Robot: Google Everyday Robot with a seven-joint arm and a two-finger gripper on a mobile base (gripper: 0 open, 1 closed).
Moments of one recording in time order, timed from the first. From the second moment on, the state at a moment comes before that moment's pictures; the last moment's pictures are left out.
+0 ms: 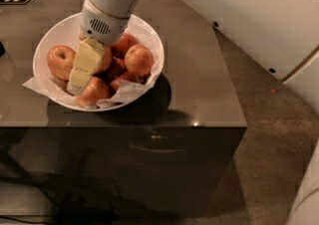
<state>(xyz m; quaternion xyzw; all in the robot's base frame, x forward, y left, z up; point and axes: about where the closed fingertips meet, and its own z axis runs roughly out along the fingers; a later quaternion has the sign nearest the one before) 0.525 0.149 0.932 -0.66 0.71 0.18 0.18</state>
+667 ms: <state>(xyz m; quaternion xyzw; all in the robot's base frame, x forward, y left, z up) 0.526 0.147 0.932 -0.66 0.71 0.17 0.18</state>
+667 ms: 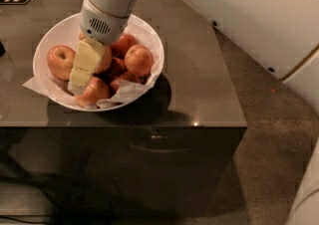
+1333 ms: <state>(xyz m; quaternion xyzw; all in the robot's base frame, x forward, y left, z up) 0.554 0.116 0.947 -0.64 0.73 0.14 0.19</state>
